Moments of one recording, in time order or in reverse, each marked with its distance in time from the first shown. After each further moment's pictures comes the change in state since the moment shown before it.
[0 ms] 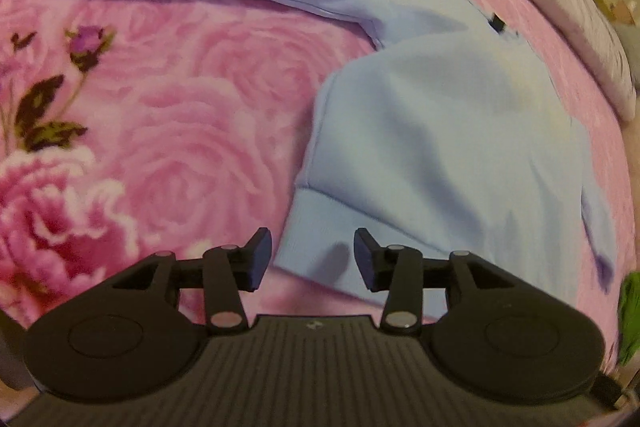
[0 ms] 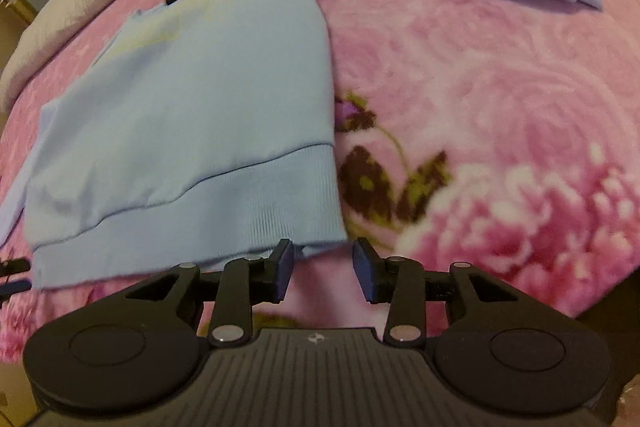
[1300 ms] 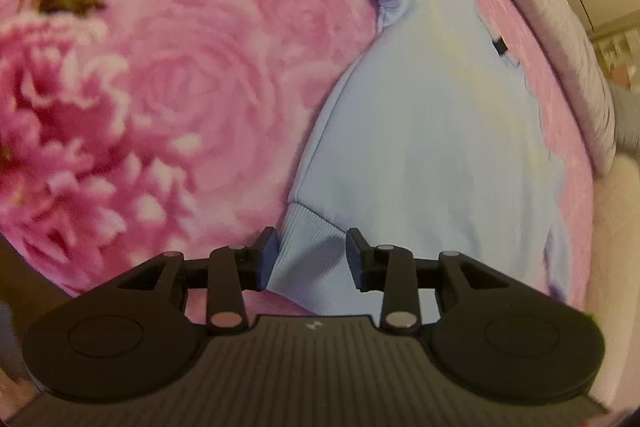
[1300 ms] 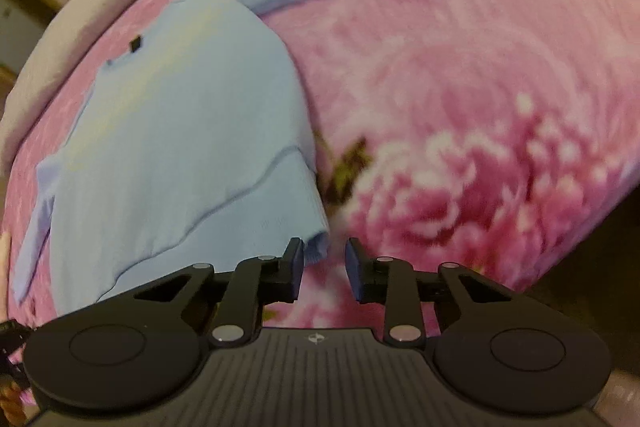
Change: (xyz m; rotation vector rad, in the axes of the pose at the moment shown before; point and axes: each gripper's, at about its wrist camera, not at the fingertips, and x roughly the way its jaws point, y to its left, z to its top) left arm -0.002 0.002 -0.040 -0.223 0.039 -0.102; right arm -0.027 -0.046 -0.006 0.205 0.001 0.020
